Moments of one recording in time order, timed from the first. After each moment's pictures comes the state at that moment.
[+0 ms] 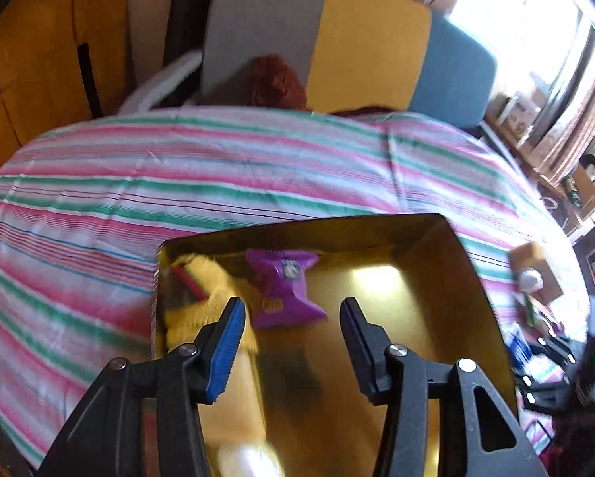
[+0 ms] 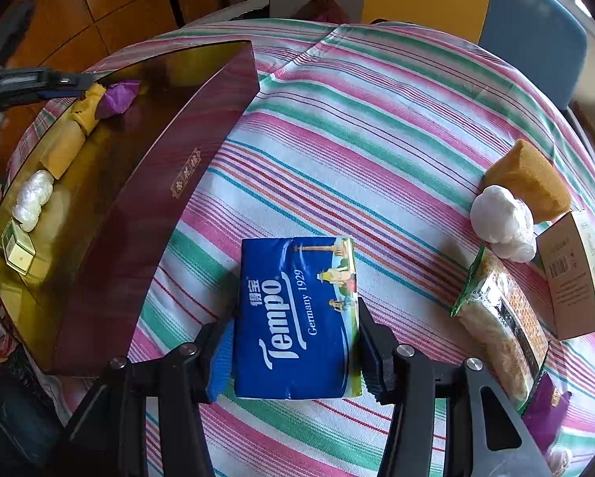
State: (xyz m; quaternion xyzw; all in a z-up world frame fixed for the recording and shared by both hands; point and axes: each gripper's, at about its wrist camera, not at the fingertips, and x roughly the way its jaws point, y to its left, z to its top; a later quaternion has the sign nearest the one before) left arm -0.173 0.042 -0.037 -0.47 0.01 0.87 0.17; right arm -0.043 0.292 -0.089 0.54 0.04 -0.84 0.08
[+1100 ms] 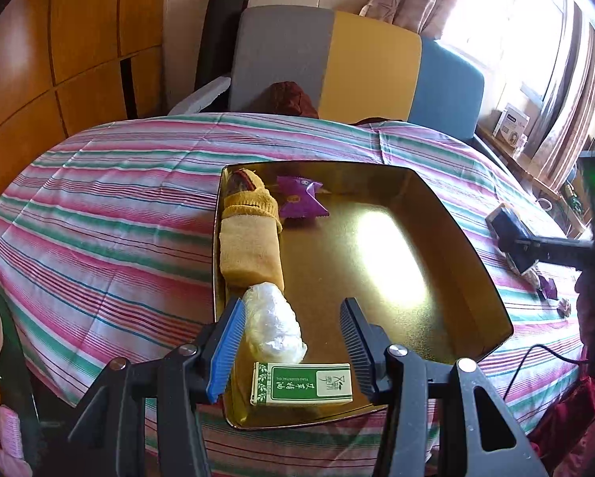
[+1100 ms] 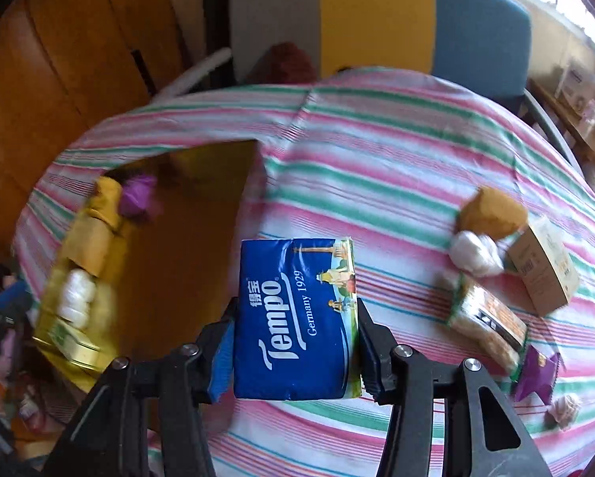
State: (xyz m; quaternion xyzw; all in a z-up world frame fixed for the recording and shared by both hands) left arm -0.037 0.003 -0.032 -0.42 -0.01 0.89 0.14; right arm -0.053 0.230 -0.003 0.48 -0.05 -0.87 0.04
